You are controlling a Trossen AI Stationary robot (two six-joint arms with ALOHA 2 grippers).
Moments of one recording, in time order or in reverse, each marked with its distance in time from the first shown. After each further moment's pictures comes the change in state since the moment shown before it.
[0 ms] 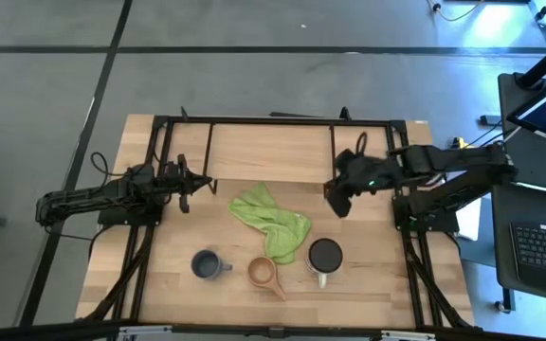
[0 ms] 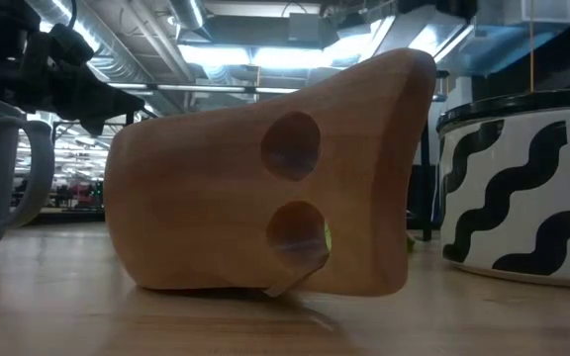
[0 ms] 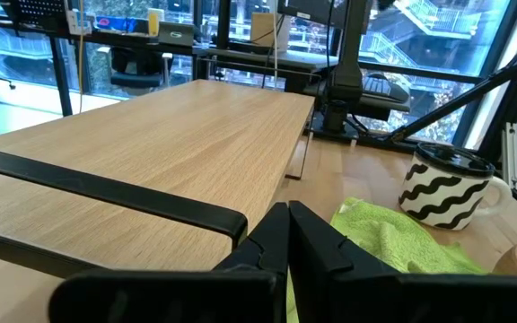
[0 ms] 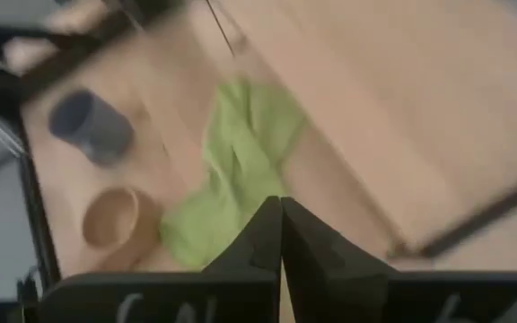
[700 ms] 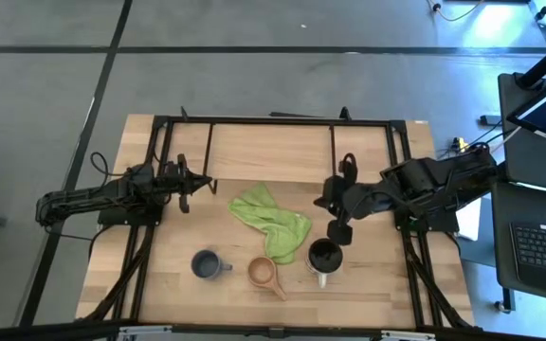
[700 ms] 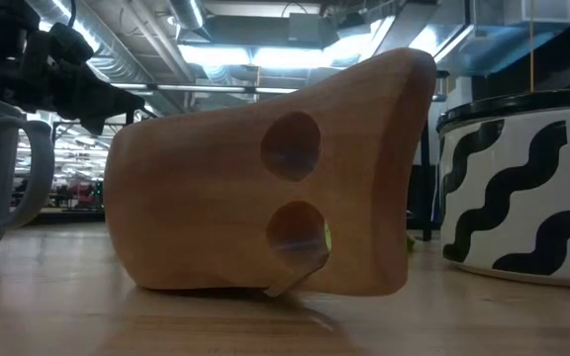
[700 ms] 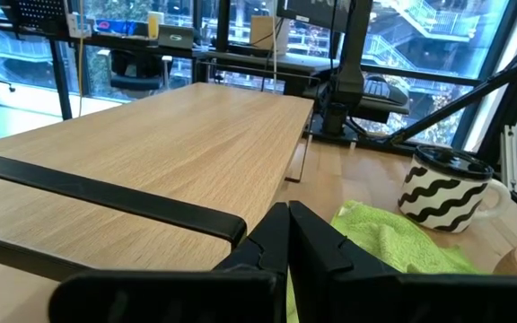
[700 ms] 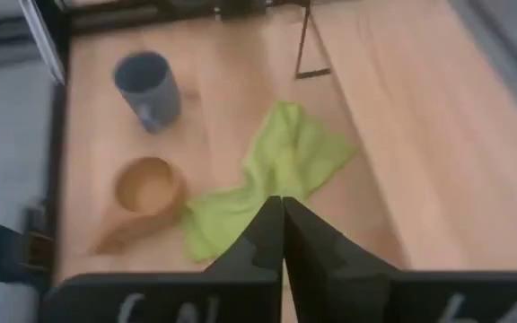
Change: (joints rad) left arm 0.000 0.000 0.000 0.011 0.000 0.000; right arm 0.175 0.198 0.324 -0.102 0.141 -0.342
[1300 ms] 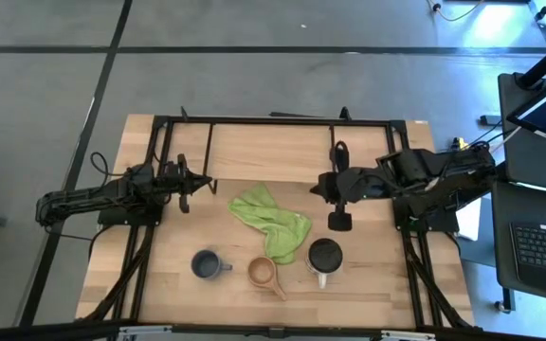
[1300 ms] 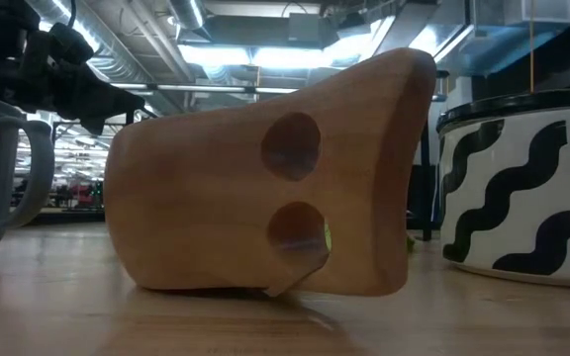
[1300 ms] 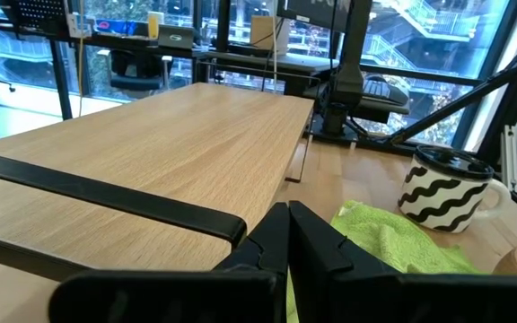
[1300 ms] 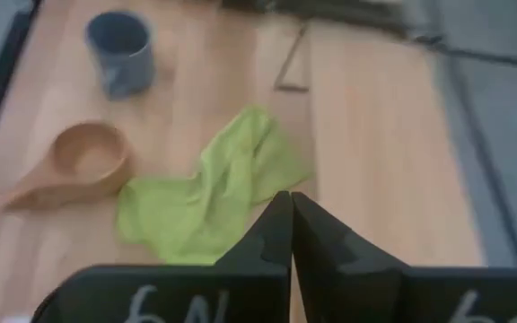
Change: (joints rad) left arm 0.000 0.000 0.000 0.000 0.000 0.000; right arm -0.085 -0.002 -0.001 0.012 -0.061 -0.330
